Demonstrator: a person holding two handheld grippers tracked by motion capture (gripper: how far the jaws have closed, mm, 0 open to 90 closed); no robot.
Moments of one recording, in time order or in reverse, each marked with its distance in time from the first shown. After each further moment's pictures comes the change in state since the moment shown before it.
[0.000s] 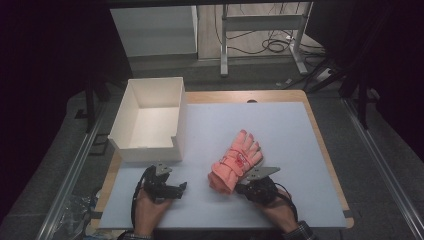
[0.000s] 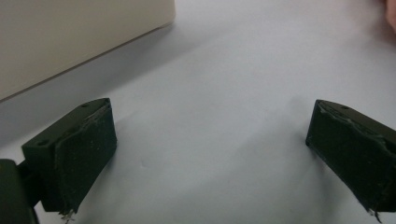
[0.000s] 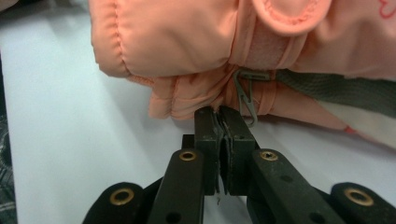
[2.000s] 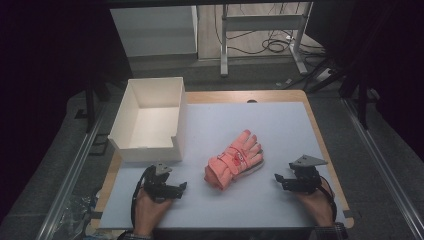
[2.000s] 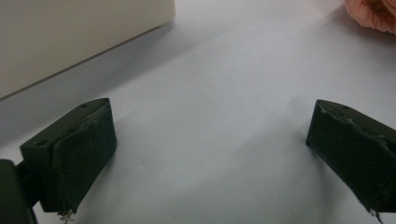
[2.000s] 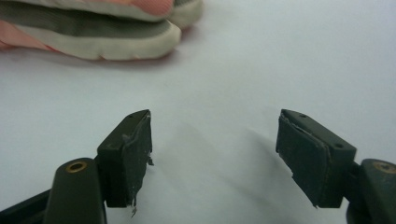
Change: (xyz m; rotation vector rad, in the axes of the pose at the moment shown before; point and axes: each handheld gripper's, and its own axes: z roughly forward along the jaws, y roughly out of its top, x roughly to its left) left arm 0.001 0.000 0.001 0.002 -0.007 -0.007; right arm -0.085 -0.047 -0.078 -0.014 -0.378 0.153
